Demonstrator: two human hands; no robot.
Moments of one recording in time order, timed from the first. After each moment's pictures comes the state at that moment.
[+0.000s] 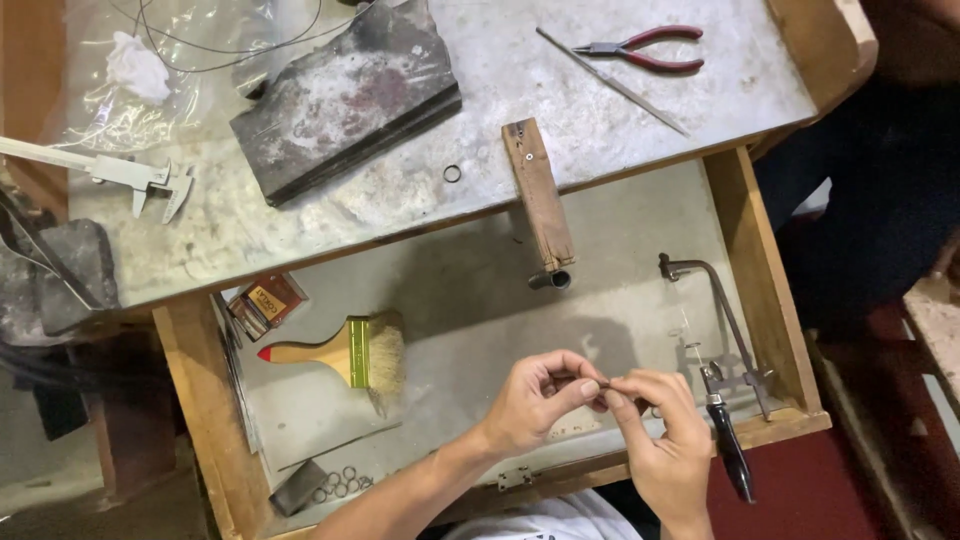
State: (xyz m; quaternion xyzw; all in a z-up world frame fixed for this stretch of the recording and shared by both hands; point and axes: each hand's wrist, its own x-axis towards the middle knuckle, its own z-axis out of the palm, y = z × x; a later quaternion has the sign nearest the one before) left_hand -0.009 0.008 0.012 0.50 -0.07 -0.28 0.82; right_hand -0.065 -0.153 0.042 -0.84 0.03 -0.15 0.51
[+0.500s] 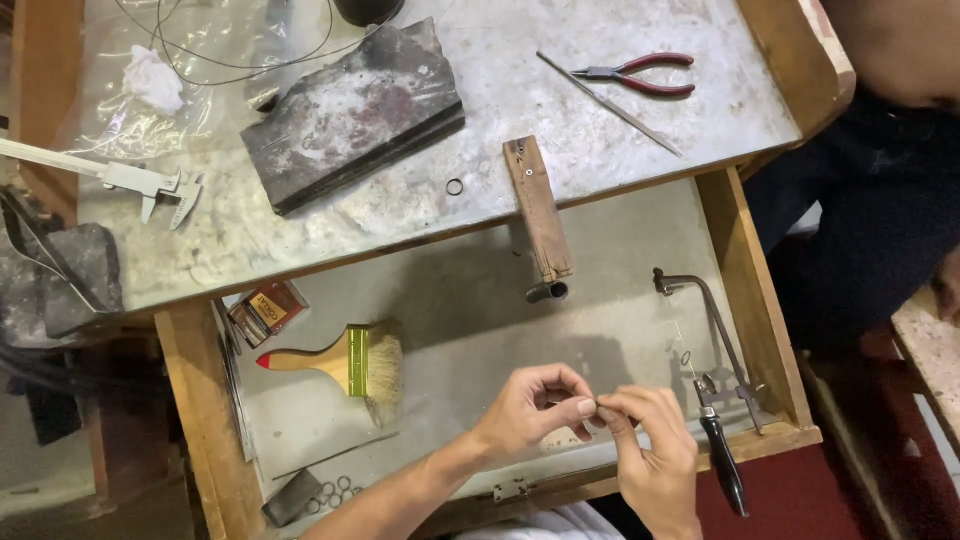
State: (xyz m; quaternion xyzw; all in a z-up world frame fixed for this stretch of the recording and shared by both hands) left_hand -0.003 0.016 0.021 0.49 -0.09 -0.33 0.80; right_hand -0.066 -0.156 0.026 -0.86 -0.03 -0.18 0.47
